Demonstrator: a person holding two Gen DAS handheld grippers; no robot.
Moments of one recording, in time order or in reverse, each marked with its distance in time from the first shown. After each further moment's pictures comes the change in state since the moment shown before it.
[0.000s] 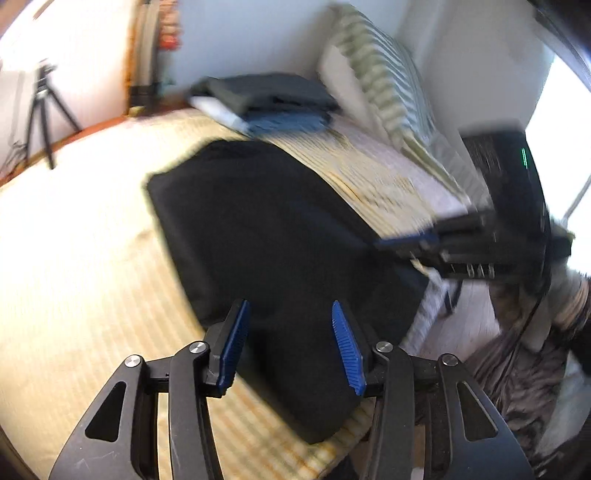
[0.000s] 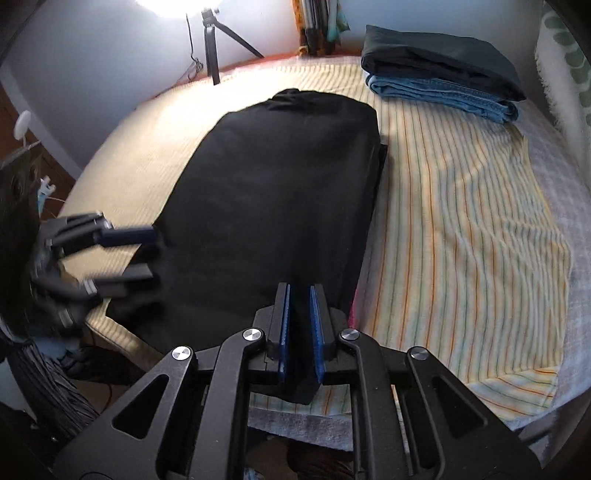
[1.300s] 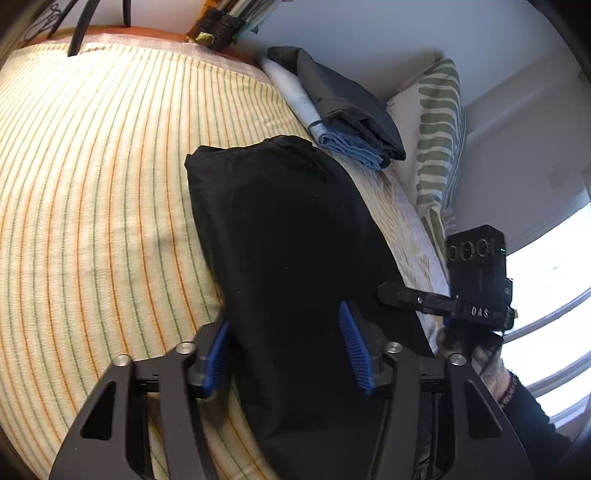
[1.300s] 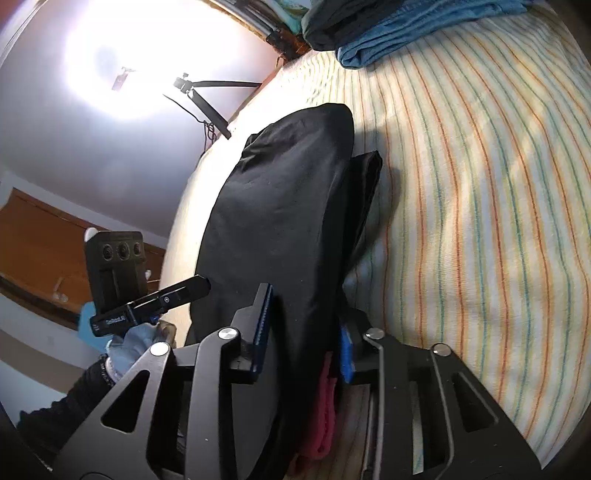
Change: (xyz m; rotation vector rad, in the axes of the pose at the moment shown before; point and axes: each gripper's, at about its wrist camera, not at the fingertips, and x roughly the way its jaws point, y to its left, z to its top) left arm 0.061 0.081 0.032 -0.415 0.048 -0.173; right arm 0.060 -0.078 0.044 0.338 -0.012 0.480
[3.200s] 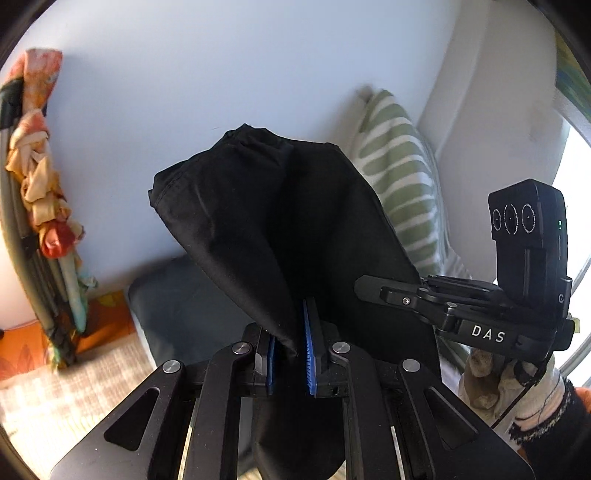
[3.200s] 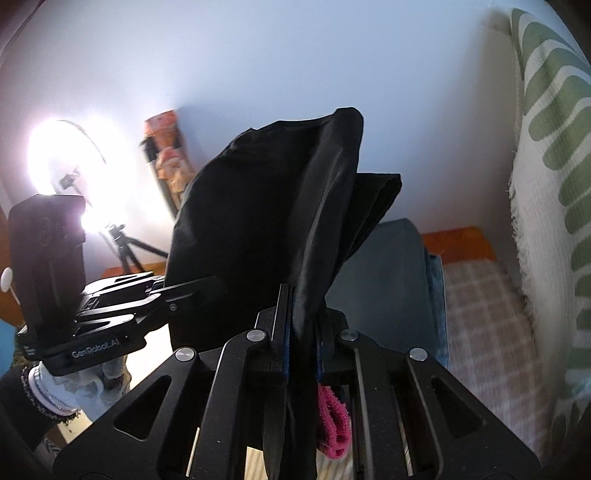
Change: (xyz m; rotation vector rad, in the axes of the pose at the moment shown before) left arm 0.084 -0.158 0.274 0.423 -0.248 0.027; right arm -0.136 0.035 0.266 -0.318 -0.390 -0.426
